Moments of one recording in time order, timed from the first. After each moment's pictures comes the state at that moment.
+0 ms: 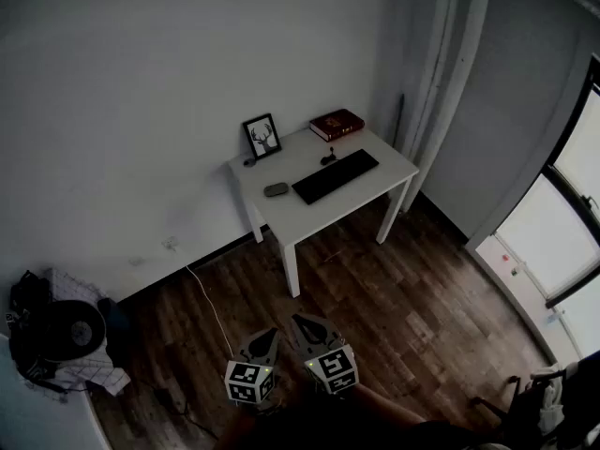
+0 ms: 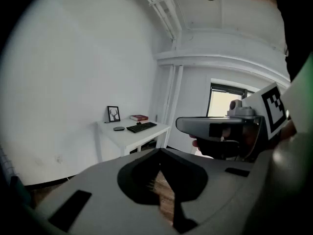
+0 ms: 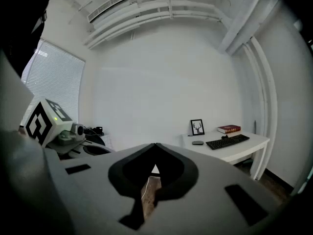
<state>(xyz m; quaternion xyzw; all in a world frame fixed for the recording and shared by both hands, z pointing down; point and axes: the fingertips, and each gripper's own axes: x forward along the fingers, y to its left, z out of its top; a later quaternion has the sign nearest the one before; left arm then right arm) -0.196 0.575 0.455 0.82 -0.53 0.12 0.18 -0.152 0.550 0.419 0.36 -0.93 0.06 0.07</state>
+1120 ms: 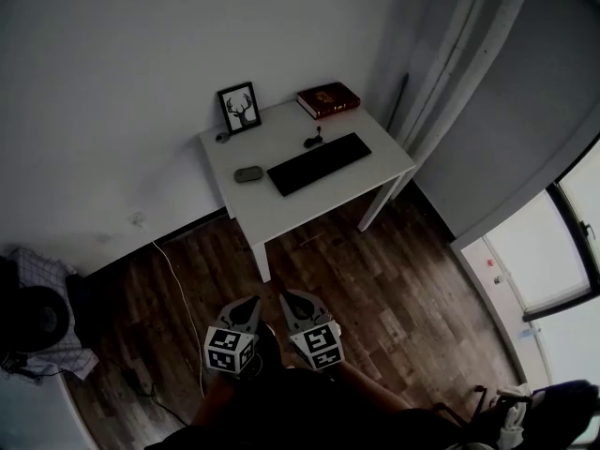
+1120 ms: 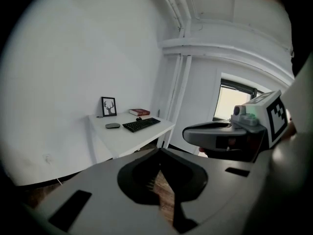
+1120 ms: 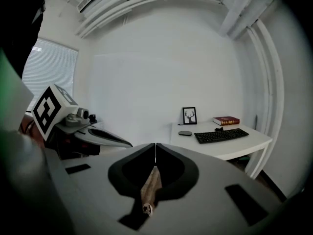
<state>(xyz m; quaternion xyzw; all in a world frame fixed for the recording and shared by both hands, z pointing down) -0.156 0.403 0.498 0.81 -0.53 0.13 0.21 -0.102 0.388 0.478 0.34 -0.93 0.08 0.14</state>
